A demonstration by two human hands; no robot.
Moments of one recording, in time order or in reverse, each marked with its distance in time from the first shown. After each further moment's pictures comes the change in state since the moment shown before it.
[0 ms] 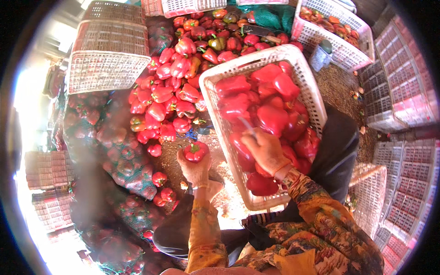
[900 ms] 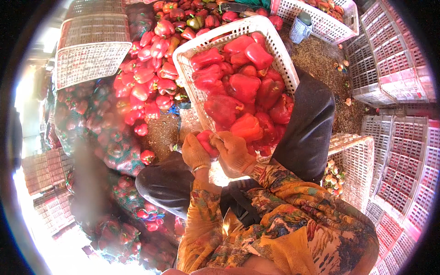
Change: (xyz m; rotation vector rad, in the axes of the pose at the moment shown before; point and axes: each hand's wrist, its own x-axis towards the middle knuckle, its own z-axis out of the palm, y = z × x) left_hand -0.091 0.103 -0.021 0.131 -0.200 -0.270; right_hand -0.104 0.002 0.027 0.267 -0.001 -0.109
